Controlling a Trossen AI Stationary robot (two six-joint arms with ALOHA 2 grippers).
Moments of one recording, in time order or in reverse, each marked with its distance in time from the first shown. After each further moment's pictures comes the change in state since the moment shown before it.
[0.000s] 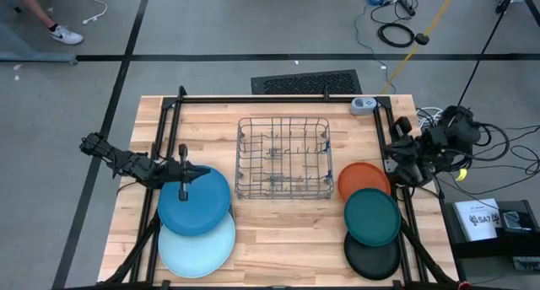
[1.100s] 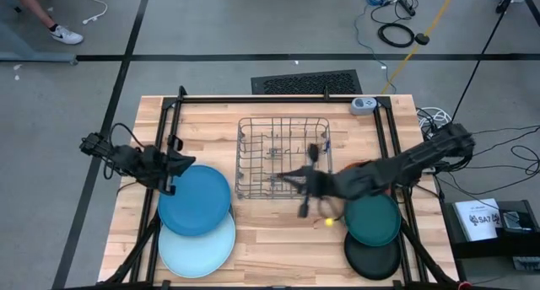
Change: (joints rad) left arm 0.002 0.000 0.000 0.577 0.092 -0.016; right arm -0.416 1.208 0.705 -0.085 -0.140 -0.043
